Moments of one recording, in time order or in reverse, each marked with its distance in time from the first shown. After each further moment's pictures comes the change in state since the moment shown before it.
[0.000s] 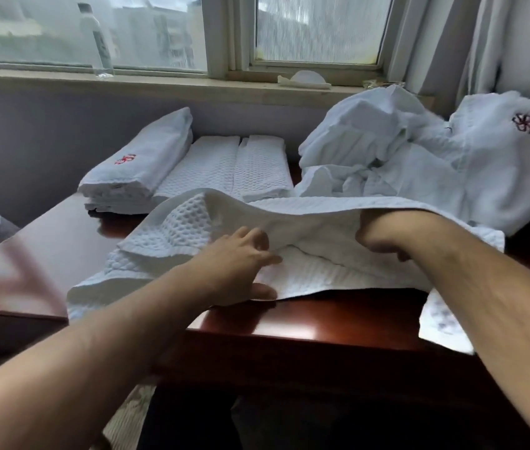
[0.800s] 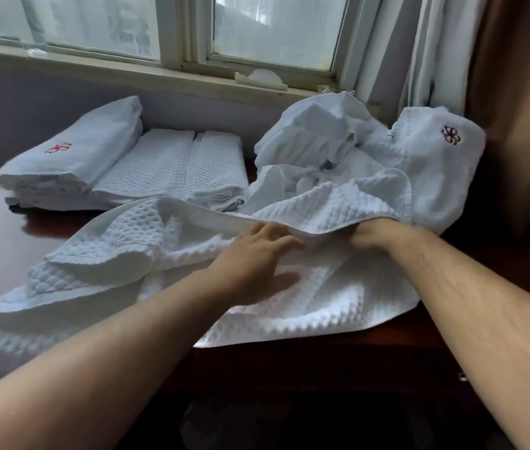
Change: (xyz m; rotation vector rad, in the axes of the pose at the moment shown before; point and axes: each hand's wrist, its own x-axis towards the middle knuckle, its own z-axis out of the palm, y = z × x) left_hand 0.063 0.069 0.007 -0.373 0.261 0.066; right_hand 0.043 0.087 0.026 -0.139 -0.050 0.056
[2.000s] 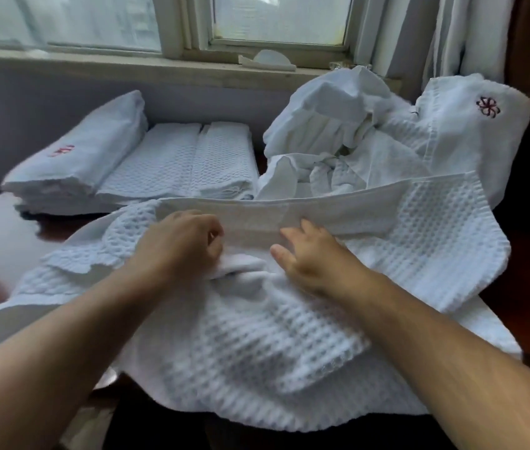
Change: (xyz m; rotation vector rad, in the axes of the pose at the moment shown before) left_hand -0.035 -0.062 -0.050 0.176 0.086 -0.483; right_hand -0.028 -0.107 0.043 0.387 0.114 -0.246
